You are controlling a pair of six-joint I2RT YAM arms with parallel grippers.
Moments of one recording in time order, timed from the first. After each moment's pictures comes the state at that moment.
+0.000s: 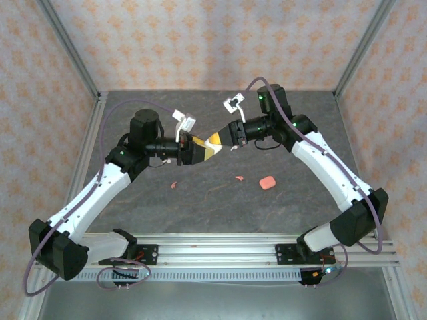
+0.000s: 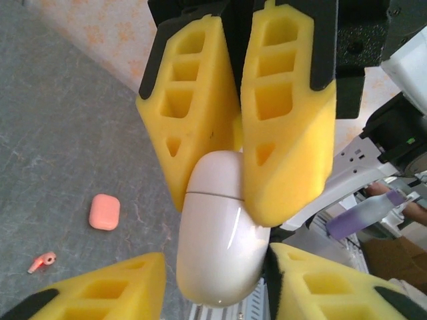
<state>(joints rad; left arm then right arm) -0.41 1.19 1.09 -0.25 0.97 -0.35 0.52 1.46 1.50 -0.62 -1.08 0.29</state>
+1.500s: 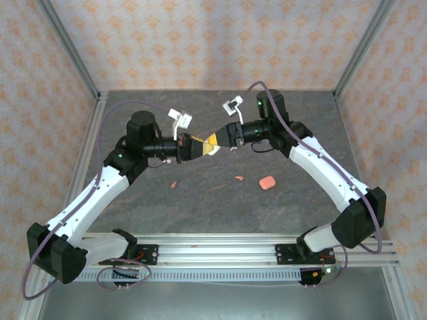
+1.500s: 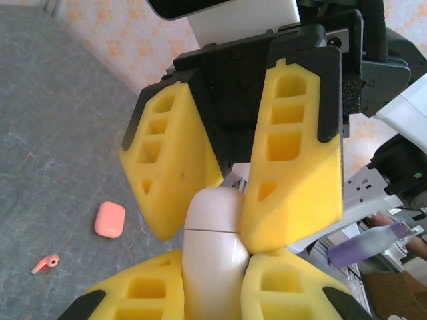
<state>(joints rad) -0.41 1.16 1.05 -0.18 0.89 -0.46 0.52 1.44 1.37 -0.39 -1.09 0.52</state>
